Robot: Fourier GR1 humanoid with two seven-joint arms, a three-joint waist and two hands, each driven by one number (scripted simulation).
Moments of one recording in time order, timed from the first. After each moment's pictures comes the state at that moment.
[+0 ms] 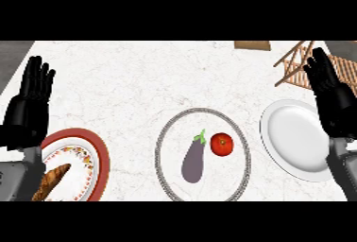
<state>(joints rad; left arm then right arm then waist) -0.22 0.38 0.00 -1.51 0.23 0.24 -0.15 -0.29 -0.47 0.10 -1.54 -0.23 -0.26 0.07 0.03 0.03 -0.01</state>
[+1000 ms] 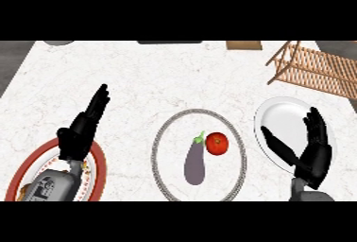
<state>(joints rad) -0.18 0.30 -0.22 -1.43 0.10 0.18 -0.02 -0.02 -0.13 0.01 -1.37 -0.10 -0.71 -0.32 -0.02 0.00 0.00</state>
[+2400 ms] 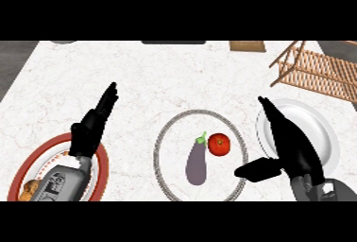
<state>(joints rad) -0.21 0.24 -0.22 -1.41 0.05 0.16 0.02 -0.26 -0.50 0.51 -1.87 0.39 -0.13 1.00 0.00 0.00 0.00</state>
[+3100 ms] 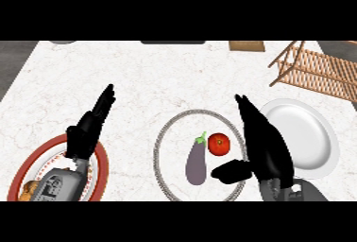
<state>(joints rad) -0.18 0.22 -0.17 -1.42 0.02 0.11 0.01 -0.32 -0.29 0.55 -1.88 0.61 -0.01 1.11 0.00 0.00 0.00</state>
